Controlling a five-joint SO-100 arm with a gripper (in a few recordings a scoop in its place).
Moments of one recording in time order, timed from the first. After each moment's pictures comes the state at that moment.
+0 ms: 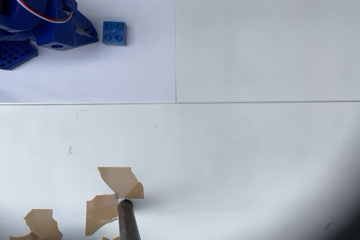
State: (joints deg) arm -4.8 190.0 182.7 69.5 -89.7
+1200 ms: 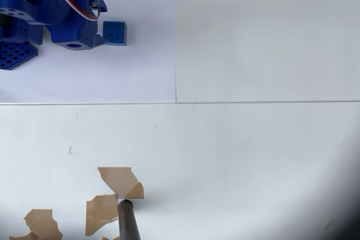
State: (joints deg) arm 1.6 132.3 139.7 67.7 -90.9
